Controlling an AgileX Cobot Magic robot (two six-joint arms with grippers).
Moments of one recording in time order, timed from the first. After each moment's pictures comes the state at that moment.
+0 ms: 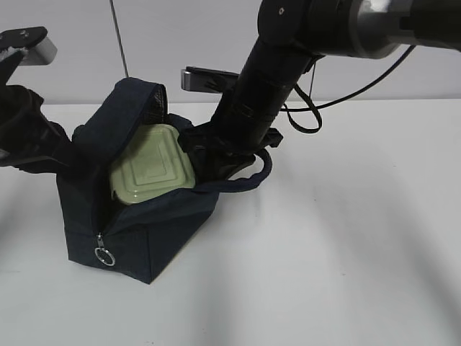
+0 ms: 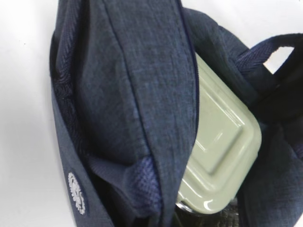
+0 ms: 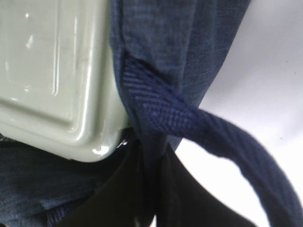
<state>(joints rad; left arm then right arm) -0.18 1.45 -0.99 -0.51 0.78 0.58 0.48 2.13 -1.80 0.45 1.13 -0.22</state>
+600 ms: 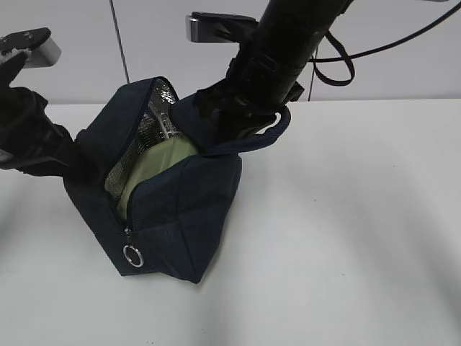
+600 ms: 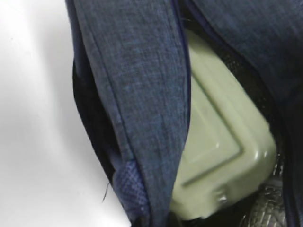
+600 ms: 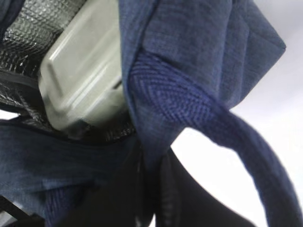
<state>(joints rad) -0.19 1.45 -0.99 -0.53 0.81 0.58 0.48 1.95 -1.78 0.34 1.16 -0.26</state>
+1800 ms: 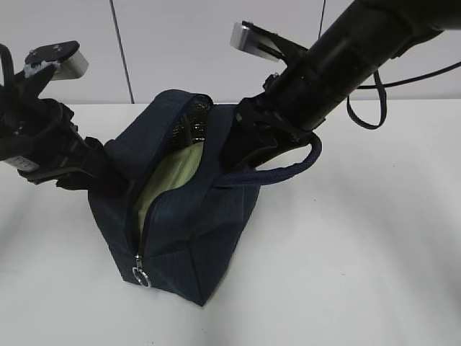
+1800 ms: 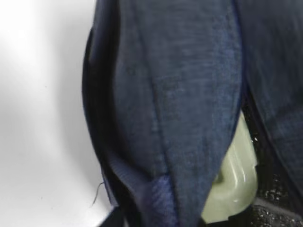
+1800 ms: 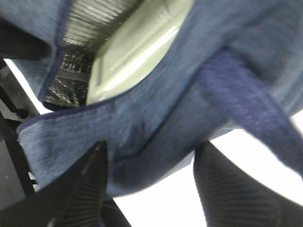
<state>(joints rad) -0.26 1.50 -0.99 -0.56 0.79 0.57 0.35 1.84 -1.48 0.71 1.08 -0.60</state>
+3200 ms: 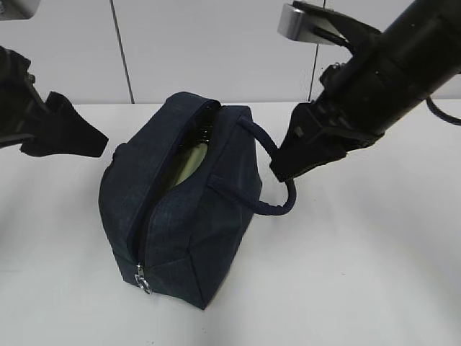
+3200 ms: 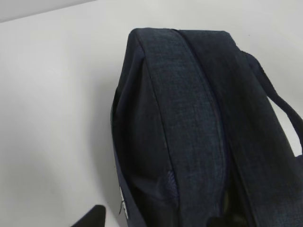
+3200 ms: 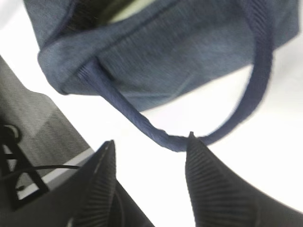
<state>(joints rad) -0.26 1.30 -0.99 -0.51 0.77 0.57 0.35 1.54 -1.27 0.55 1.05 -0.55</state>
